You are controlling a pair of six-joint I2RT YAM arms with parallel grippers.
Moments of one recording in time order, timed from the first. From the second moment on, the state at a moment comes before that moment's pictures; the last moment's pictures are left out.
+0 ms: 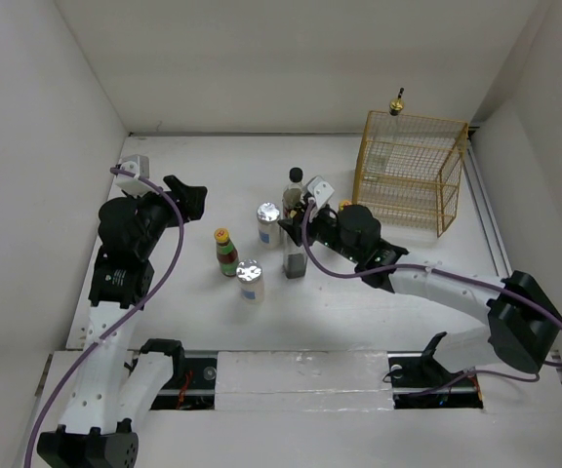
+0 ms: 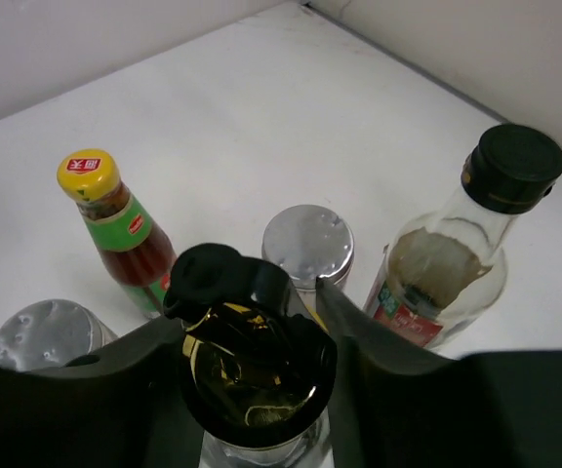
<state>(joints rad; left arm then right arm) -0.08 0.76 0.87 -0.23 0.18 -0.43 0.84 1.37 0.83 0.47 -0.04 -0.01</state>
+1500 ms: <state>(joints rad) -0.08 0.75 0.87 -0.23 0.19 -0.43 0.08 1.50 1.76 -0.10 -0.06 -0.05</state>
